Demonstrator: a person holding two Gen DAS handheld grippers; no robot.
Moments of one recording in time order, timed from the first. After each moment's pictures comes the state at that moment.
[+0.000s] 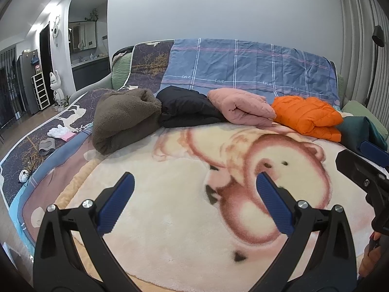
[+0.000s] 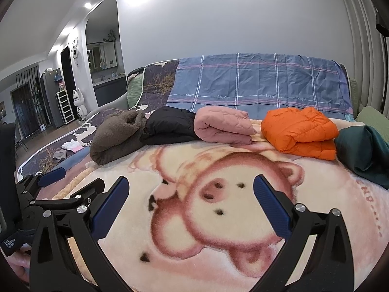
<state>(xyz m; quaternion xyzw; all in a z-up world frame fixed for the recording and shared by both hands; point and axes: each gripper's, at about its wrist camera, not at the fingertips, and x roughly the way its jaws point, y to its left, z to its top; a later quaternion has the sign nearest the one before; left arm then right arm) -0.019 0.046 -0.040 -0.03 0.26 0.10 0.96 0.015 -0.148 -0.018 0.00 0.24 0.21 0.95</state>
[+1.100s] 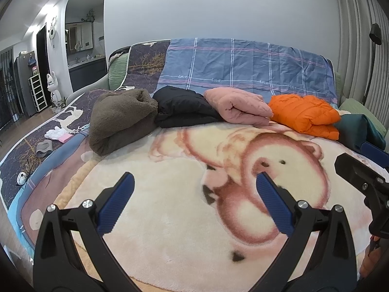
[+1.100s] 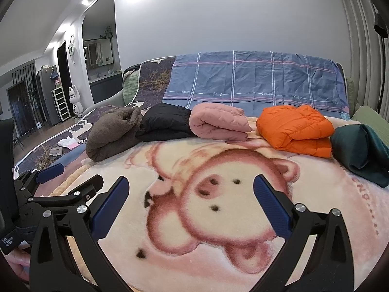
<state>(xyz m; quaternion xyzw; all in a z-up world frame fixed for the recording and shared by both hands) -0.015 0.048 -0.041 -0.03 0.27 0.09 0.96 0.013 -0.156 -0.019 -0.01 0.24 0.20 0.95</state>
